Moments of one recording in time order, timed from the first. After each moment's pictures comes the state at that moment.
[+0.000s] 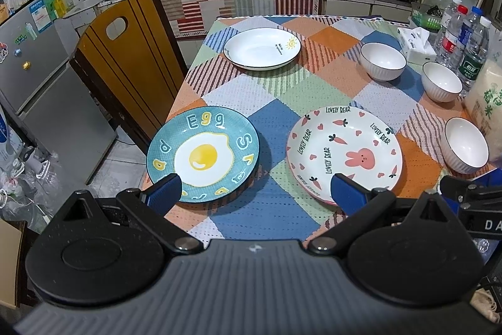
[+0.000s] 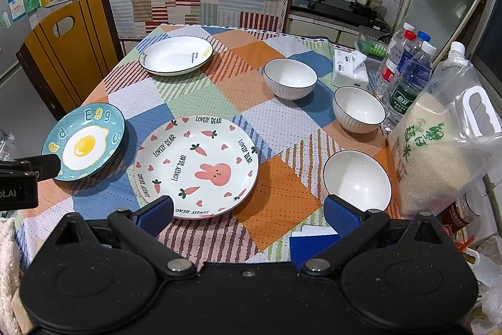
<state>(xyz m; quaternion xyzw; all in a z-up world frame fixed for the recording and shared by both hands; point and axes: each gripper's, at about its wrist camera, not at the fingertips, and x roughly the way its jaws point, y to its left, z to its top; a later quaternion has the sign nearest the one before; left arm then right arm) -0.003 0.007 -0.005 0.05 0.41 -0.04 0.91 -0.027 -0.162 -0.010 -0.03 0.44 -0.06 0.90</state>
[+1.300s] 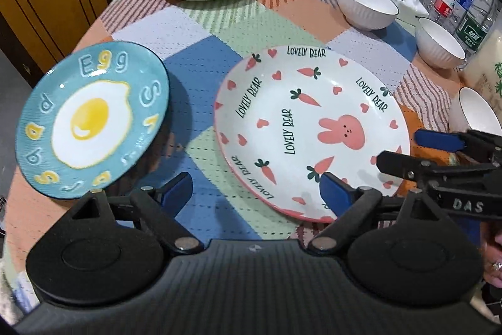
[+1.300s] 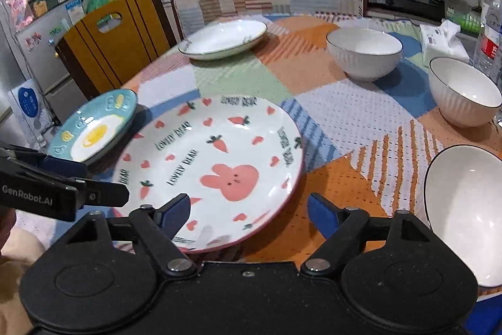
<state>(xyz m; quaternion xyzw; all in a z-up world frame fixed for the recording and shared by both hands) 0.081 -0.040 -0.154 -0.01 0.48 -0.12 0.87 0.052 -0.233 -0.156 0.04 0.42 0.12 0.90</state>
